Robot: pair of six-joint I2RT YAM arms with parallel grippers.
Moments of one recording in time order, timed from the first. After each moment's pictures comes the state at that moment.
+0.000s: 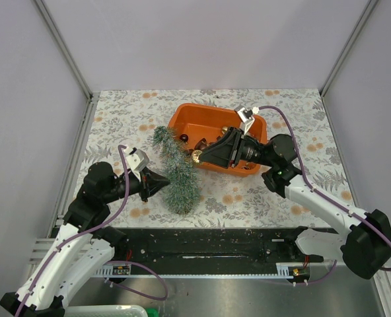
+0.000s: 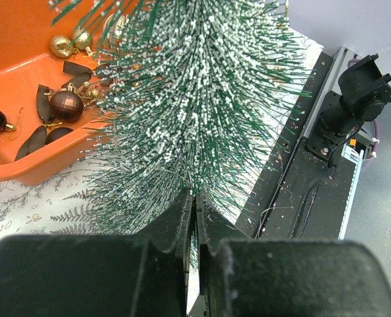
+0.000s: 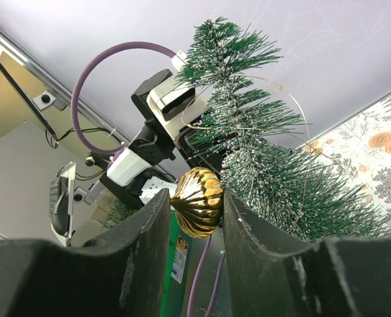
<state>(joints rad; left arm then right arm) -0.45 0.53 0.68 -0.37 0.62 -0.08 0.63 1.16 0.80 0.77 -0.78 1.05</state>
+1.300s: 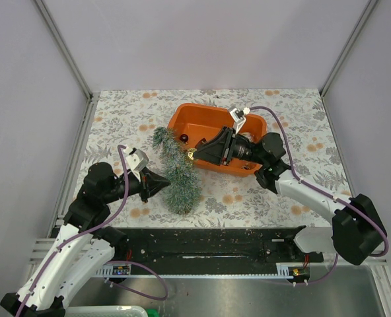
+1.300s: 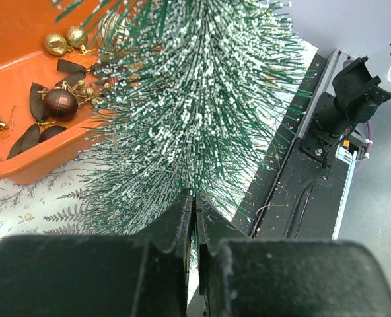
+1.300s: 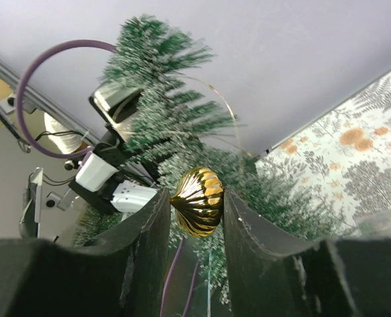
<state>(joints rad) -0.45 0.52 0.67 -0.37 0.64 -0.11 0.63 1.29 0.80 0.86 -0.76 1.00</state>
